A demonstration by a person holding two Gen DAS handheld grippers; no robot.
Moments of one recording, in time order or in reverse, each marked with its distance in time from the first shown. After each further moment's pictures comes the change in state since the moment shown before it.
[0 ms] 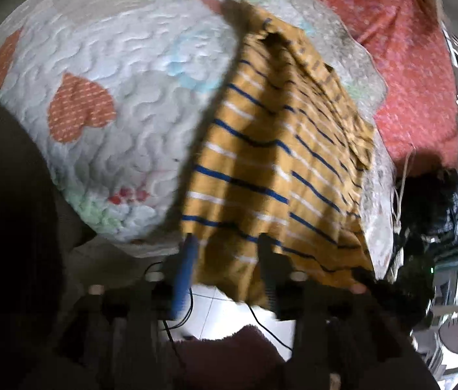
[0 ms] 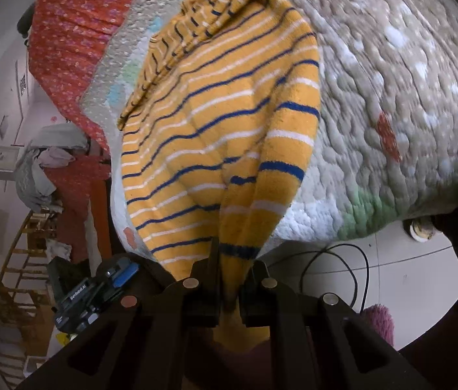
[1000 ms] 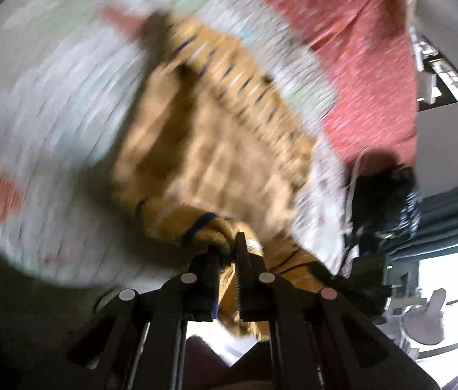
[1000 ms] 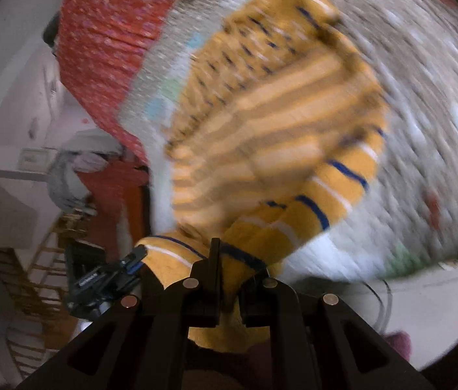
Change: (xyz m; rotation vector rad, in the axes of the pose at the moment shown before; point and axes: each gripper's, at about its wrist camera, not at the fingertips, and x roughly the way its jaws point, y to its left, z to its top) left arm 0.003 -0.093 0.069 0.053 0.032 -0.241; right arm -0.011 0.037 0.071 -0.041 -0.011 0.193
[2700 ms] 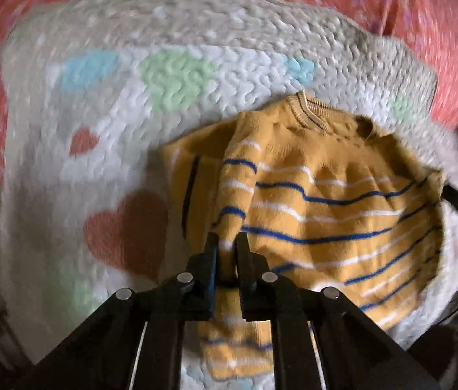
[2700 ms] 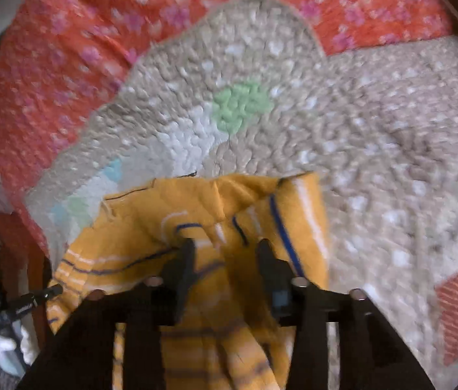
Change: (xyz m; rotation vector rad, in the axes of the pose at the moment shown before) left arm 0.138 -0.025 0.183 0.366 0.033 0.568; right arm 0.042 -0.015 0.223 -0.232 -0.312 -0.476
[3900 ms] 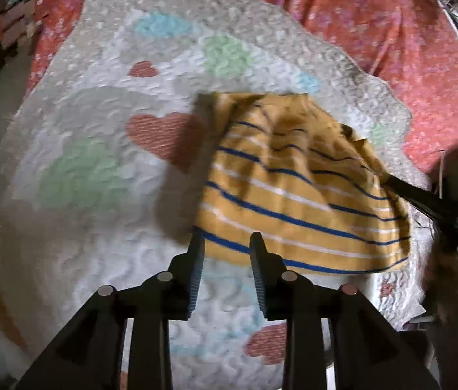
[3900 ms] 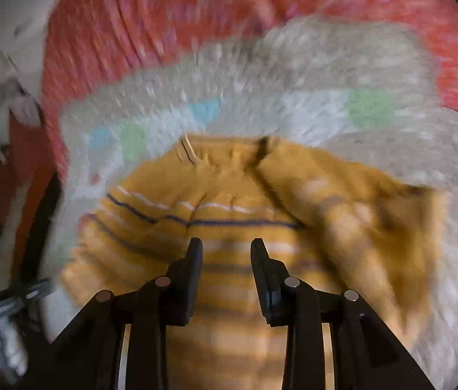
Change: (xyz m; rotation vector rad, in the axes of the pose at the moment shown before) left arm -0.047 0.028 -0.125 -0.200 -0.144 -0.128; right arm 0.062 0.134 -0.043 -0.356 0.087 0.026
